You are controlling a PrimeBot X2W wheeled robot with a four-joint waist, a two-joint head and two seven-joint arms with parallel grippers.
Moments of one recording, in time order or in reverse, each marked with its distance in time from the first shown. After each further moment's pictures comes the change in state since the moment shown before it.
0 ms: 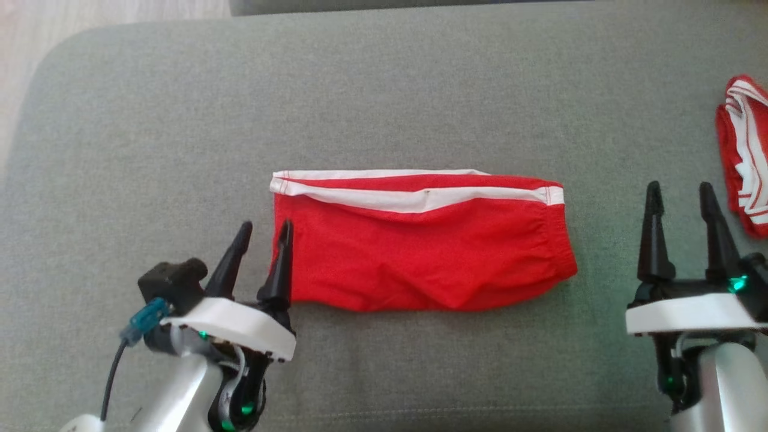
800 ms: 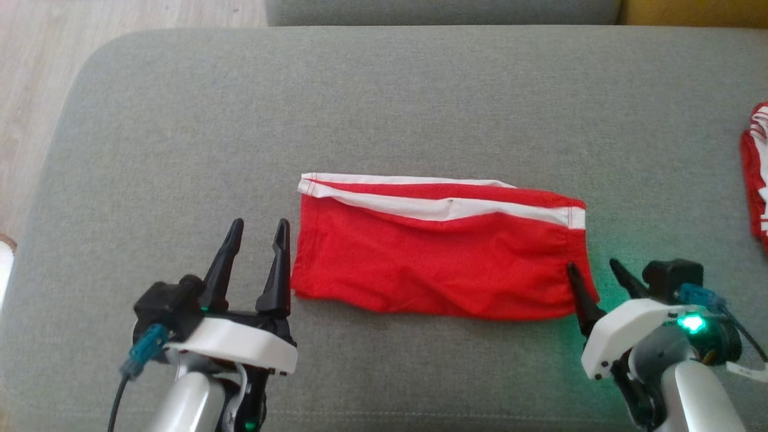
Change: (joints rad) left arm 0.104 -0.083 0.132 -0.114 0.231 -0.034 -0.007; right arm 0.020 -0.007 0.096 0.111 -0.025 0.000 0.451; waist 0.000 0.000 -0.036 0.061
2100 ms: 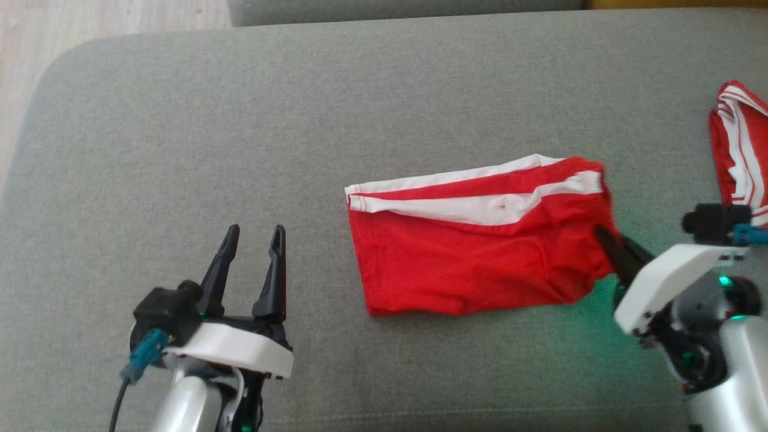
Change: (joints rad) left arm 0.016 -0.061 0.084 0.047 0.081 -0.077 0.000; right arm -0.088 -0.158 0.039 -0.088 0.399 0.000 0.284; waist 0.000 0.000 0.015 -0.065
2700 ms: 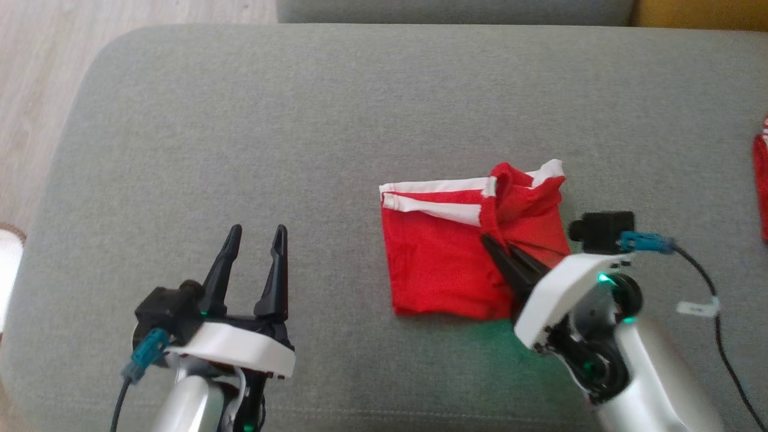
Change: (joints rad) left arm -0.001 -0.008 0.006 0.006 0.003 -0.009 0.000; right arm -0.008 0.129 0.224 -0.027 0.071 0.000 -0.063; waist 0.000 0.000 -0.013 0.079
